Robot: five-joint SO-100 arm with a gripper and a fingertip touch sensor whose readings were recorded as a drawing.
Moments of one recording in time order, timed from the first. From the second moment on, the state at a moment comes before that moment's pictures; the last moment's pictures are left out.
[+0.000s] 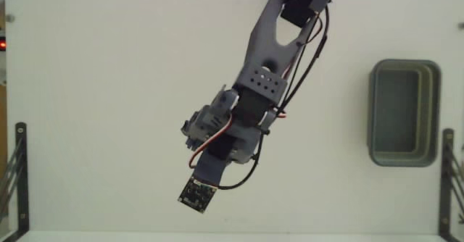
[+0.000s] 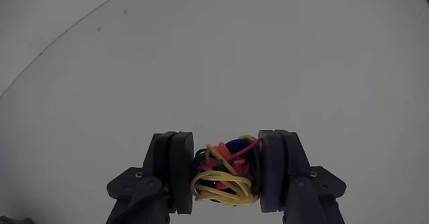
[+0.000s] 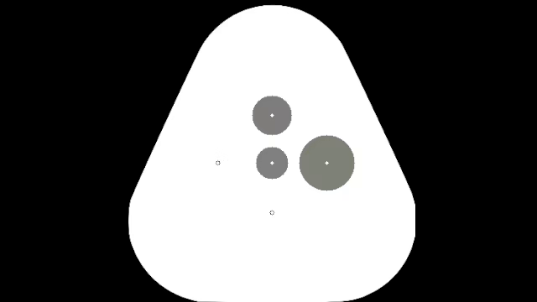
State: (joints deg) arm 26.6 73.9 48.2 83.8 -0.2
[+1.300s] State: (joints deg) arm 2.3 77.1 53.2 83.8 -0.2
